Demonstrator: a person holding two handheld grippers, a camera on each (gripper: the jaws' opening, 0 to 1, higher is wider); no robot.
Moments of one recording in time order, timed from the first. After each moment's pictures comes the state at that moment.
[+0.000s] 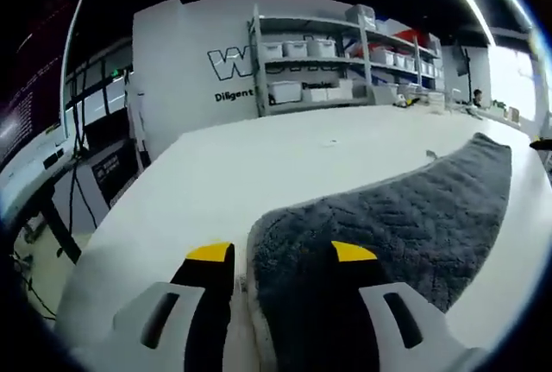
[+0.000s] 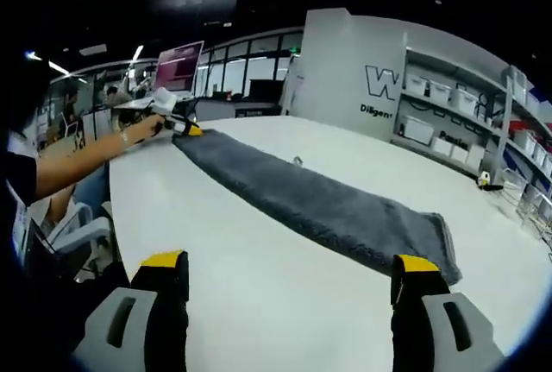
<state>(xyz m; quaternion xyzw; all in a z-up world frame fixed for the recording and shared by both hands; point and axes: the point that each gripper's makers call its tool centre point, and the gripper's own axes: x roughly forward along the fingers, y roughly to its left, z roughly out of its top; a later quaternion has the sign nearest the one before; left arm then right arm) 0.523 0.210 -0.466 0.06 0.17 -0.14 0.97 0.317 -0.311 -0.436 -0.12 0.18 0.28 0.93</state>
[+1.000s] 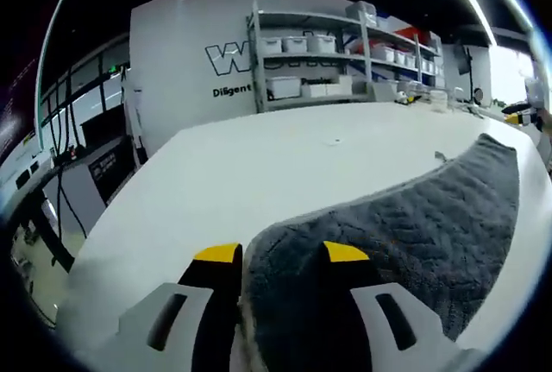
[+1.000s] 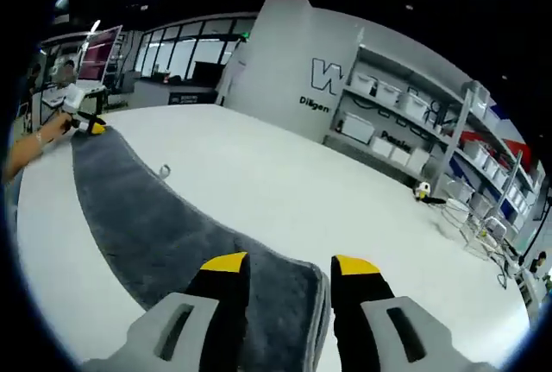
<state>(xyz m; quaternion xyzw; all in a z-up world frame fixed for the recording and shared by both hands) 0.551 0.204 -0.474 0.08 0.20 -0.13 0.97 0.497 -0.437 -0.399 -0.21 0.19 0.11 0.95</state>
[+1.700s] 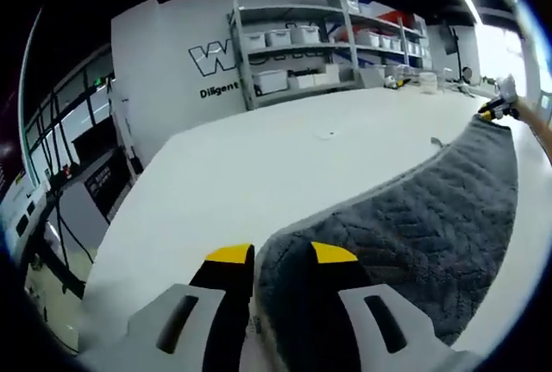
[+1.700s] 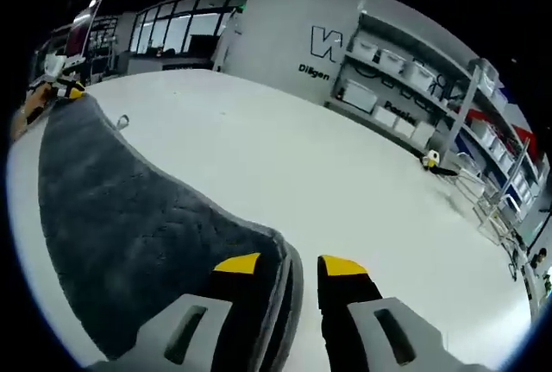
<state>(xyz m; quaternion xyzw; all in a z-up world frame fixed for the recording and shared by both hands) 0.556 0.208 -0.467 0.13 0.21 -0.16 0.96 0.553 -0.483 -0.473 -0.19 0.25 0.12 0.94</state>
